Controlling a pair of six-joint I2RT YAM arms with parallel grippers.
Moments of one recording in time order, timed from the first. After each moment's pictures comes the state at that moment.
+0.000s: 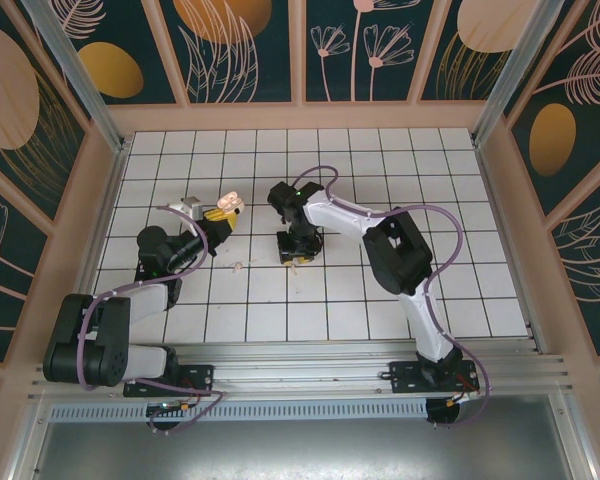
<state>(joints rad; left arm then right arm) -0.09 1.35 0.34 1.04 0.75 -0.38 0.79 2.21 1.77 -1.06 -0.21 0.57</state>
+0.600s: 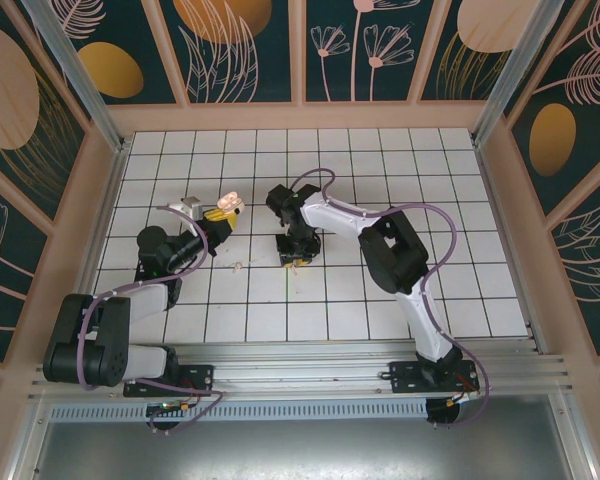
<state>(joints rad) -0.09 1.35 0.34 1.04 0.75 -0.38 0.80 2.24 1.78 -1.06 -0.21 0.56</state>
